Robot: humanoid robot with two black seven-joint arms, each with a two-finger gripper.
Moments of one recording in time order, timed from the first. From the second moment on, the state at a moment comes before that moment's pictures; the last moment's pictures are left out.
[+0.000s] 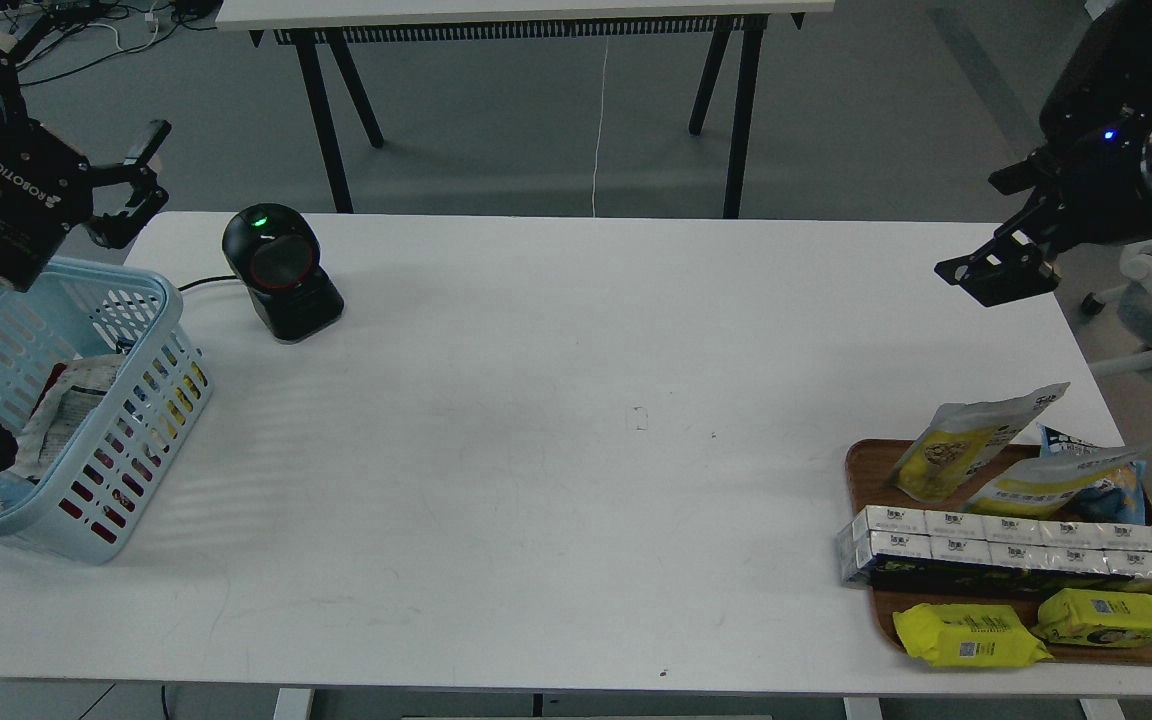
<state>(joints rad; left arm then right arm) -0.59 0.89 -0.67 -1.18 -0.02 -0.49 -0.47 1.79 -0.99 -0.41 1.42 -2.00 0.49 0.49</state>
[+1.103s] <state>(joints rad) -0.59 0.86 -0.67 -1.17 -0.02 -0.49 -0.47 1.64 -1.16 -0.41 1.59 -2.18 0.49 0.49</state>
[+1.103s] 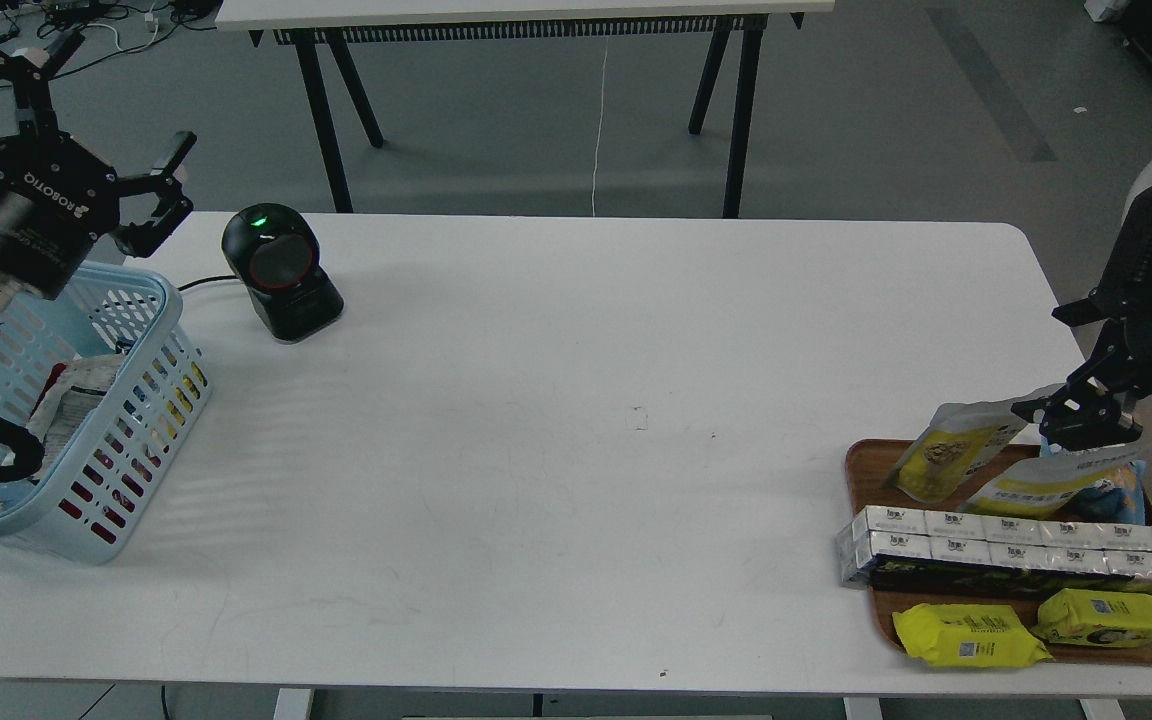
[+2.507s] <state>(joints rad) -0.58 0.82 -0.66 -1.13 -0.02 -0.49 -0.47 1.41 -0.92 -0.30 1.41 -2.18 0.49 0.49</state>
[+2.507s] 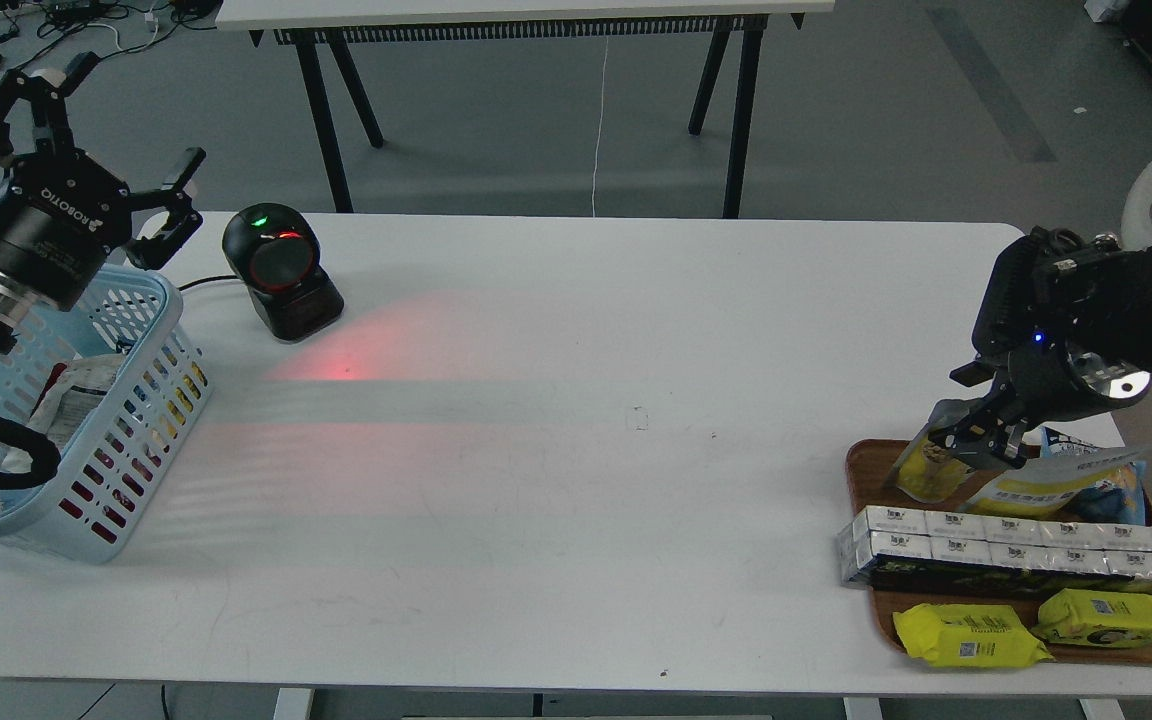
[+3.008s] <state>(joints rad) -0.58 0.81 -0.66 -1.12 -0.02 -0.49 -0.47 1.40 -0.92 -0.29 1.41 -2.18 0.49 0.49</state>
